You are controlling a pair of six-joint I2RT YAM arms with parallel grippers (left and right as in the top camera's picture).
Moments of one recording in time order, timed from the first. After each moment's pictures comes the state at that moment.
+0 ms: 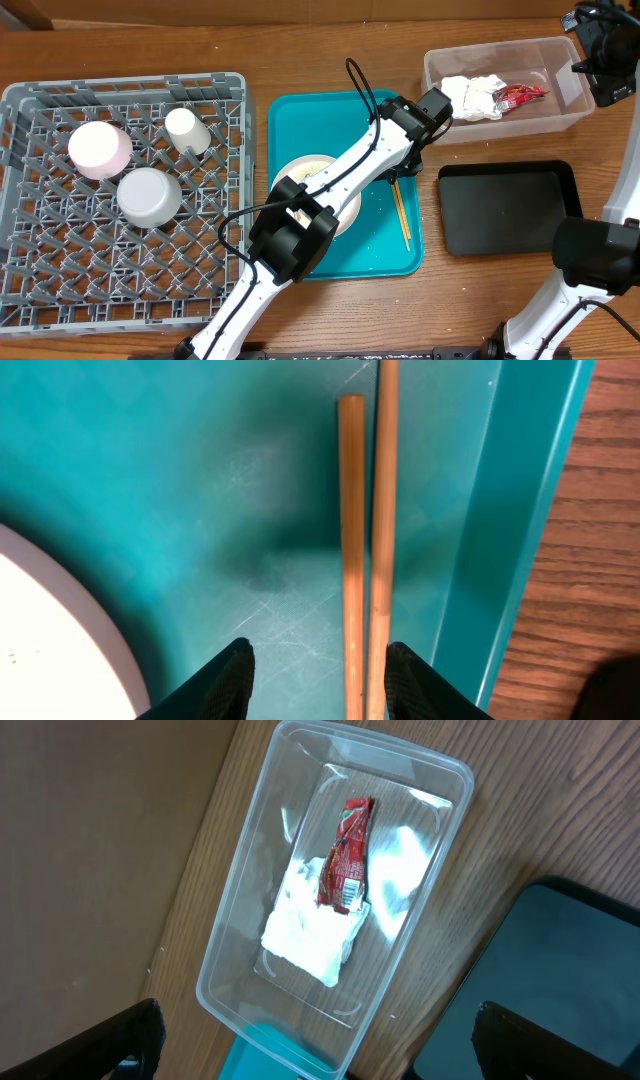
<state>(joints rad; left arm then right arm) -0.78 2.49 2.25 -1.22 -0.11 -0.92 -0.24 2.02 2.42 -1.46 0.02 0.90</state>
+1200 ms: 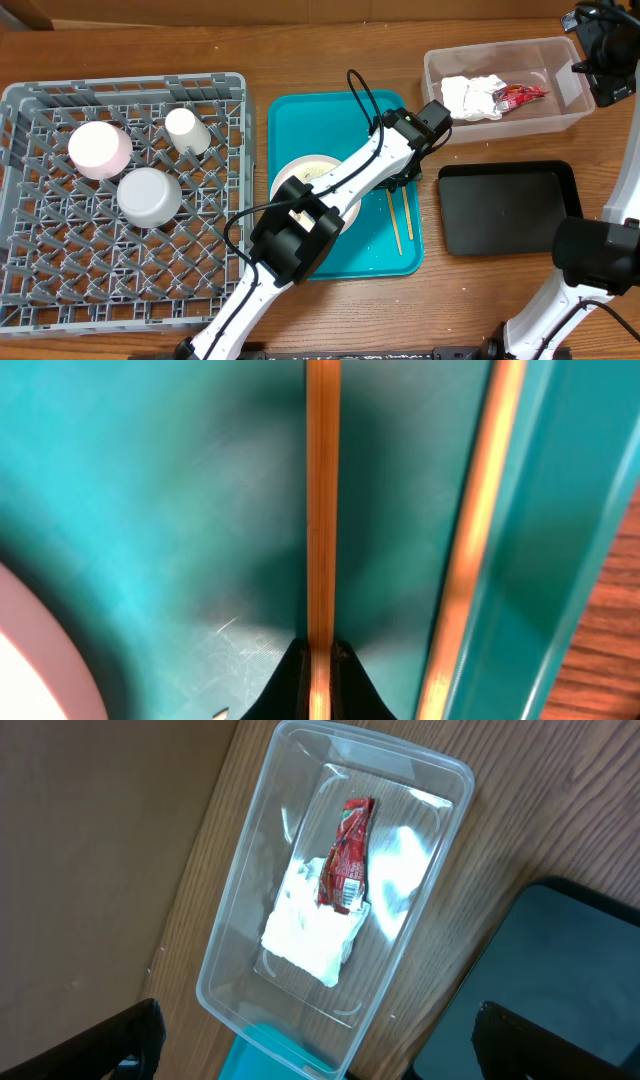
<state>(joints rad) -0.79 2.49 2.16 -1.16 -0.11 -0.94 -0.24 2.02 2.42 -1.46 0.02 0.90</state>
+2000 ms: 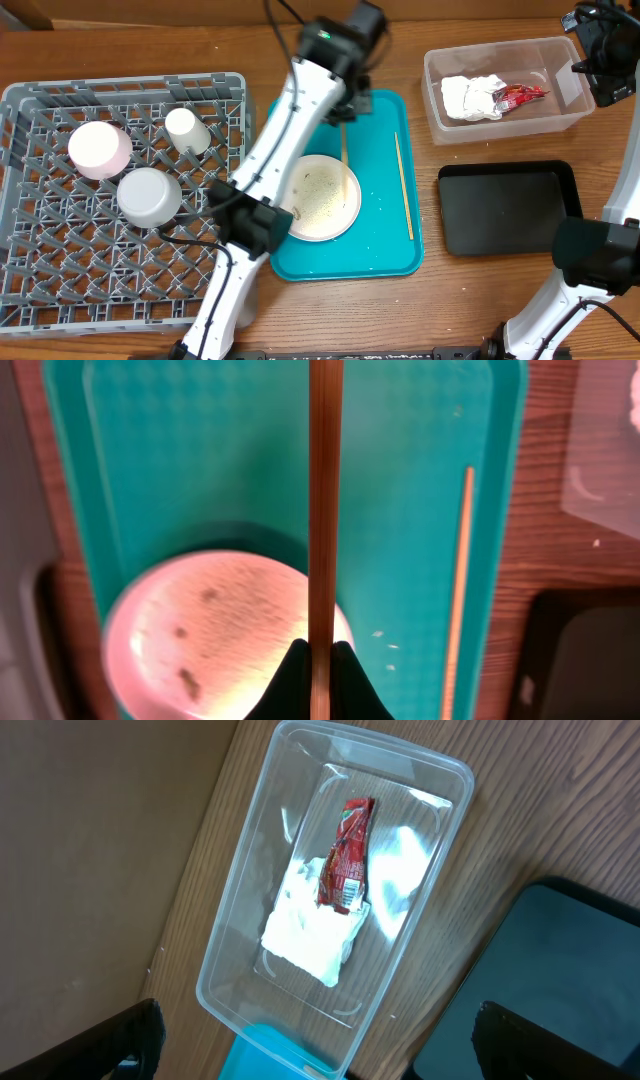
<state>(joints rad) -0.52 2.50 2.80 -1.68 0.01 -0.57 -0.24 2.02 2.42 -1.46 0.02 0.90</state>
